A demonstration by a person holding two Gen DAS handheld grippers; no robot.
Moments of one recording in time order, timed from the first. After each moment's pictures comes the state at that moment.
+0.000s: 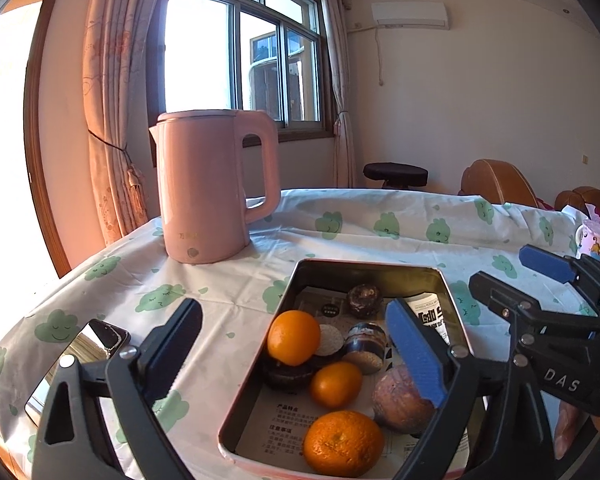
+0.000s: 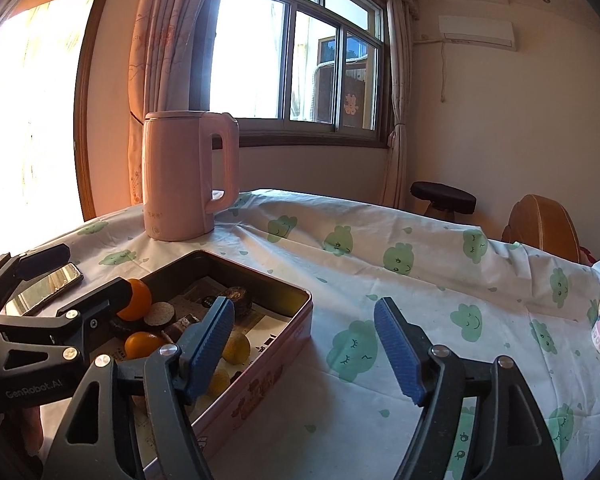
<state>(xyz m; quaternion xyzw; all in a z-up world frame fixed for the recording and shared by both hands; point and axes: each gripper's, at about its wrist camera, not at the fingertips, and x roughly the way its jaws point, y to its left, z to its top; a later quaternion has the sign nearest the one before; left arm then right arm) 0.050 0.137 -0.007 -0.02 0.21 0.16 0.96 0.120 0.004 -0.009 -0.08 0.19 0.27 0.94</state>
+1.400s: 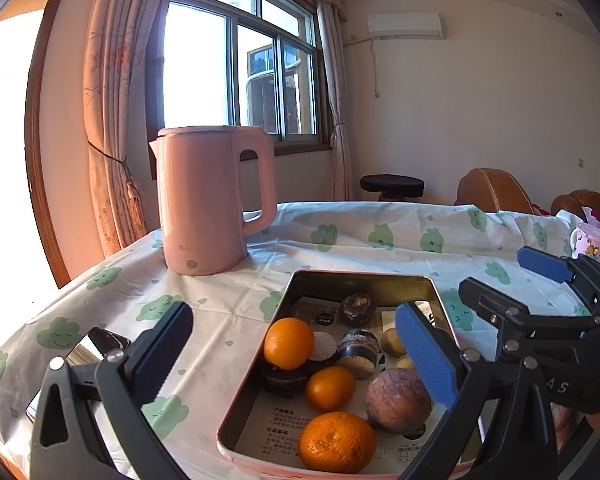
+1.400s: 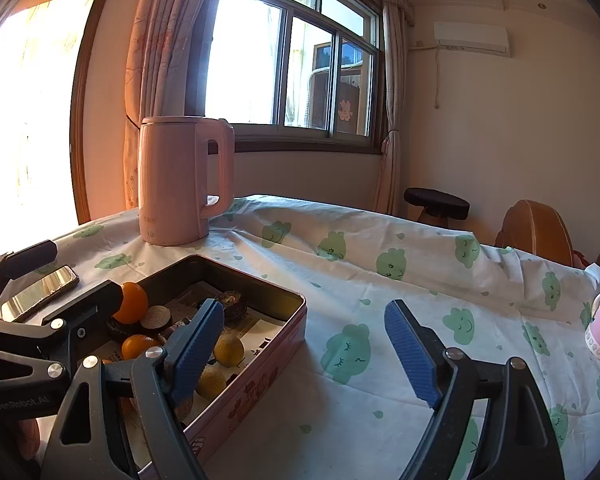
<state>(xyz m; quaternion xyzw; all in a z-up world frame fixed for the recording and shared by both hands) 0.042 0.133 -0.003 -0.01 0.19 0.16 0.97 0.117 0.000 -0.008 -0.08 0.18 0.26 0.94</state>
